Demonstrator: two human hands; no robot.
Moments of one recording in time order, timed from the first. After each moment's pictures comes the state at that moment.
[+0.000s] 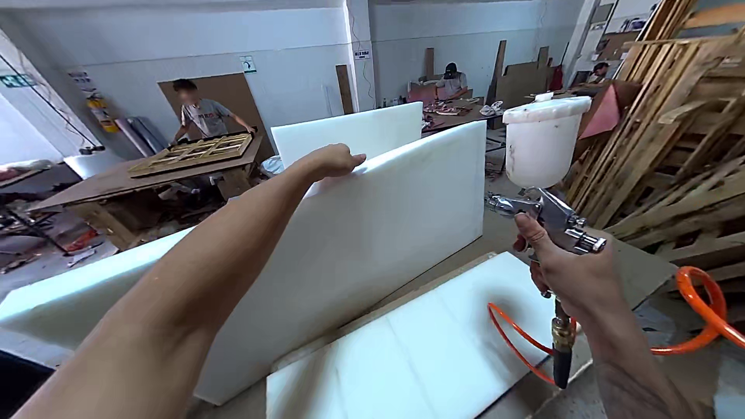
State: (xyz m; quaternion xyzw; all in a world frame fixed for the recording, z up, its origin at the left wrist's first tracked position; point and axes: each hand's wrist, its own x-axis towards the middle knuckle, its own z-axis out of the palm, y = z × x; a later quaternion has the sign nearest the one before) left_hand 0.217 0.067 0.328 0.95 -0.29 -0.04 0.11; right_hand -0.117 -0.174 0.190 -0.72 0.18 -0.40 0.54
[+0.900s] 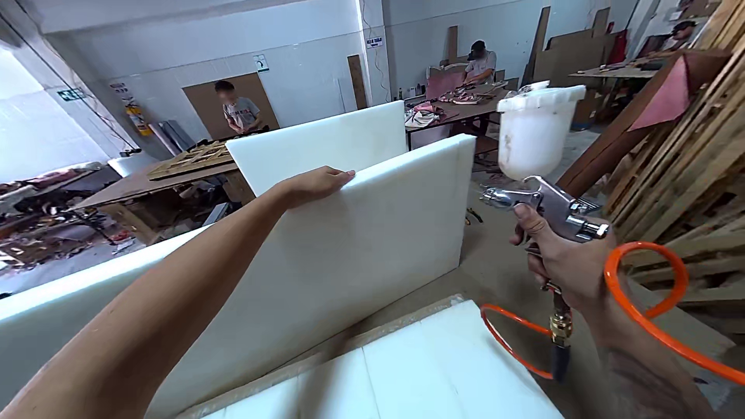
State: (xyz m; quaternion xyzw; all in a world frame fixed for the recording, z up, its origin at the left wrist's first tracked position) left_hand 0.258 -0.178 0.293 0.92 -0.27 -0.14 0.26; right_hand -0.023 -0.485 0.196 -0.72 0.13 -0.34 0.59
